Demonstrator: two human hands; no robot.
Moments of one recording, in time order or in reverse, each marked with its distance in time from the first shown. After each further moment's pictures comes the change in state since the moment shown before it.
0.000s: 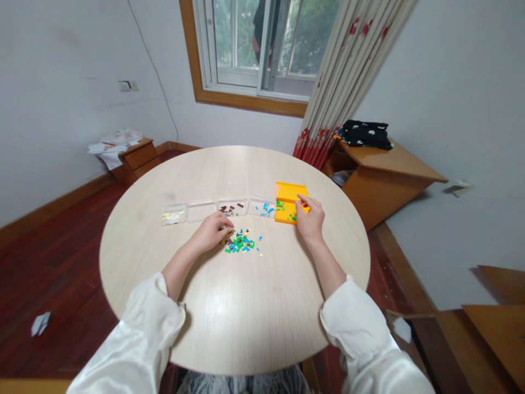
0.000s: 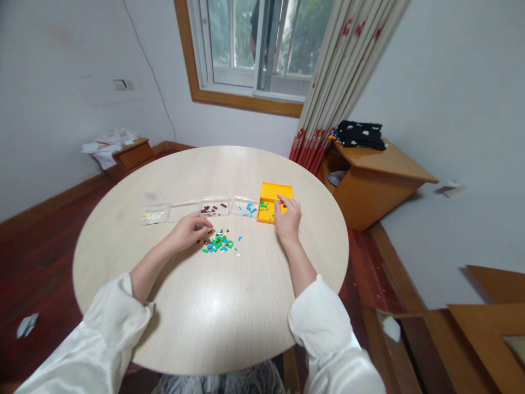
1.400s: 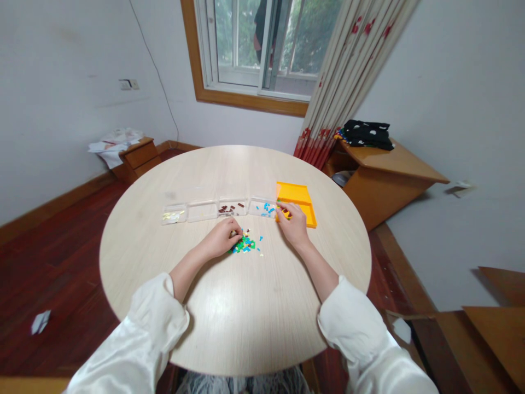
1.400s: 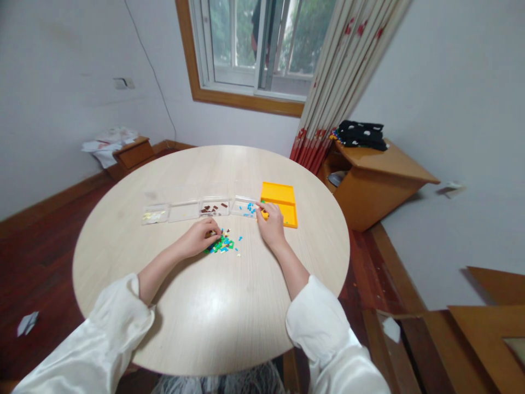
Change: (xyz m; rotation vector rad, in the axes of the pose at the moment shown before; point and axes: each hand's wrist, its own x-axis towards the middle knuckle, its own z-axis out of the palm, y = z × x) left_hand -0.003 0.013 0.019 -0.040 -0.084 0.111; right_hand -0.022 -0.020 0.020 0.074 -0.256 -0.096
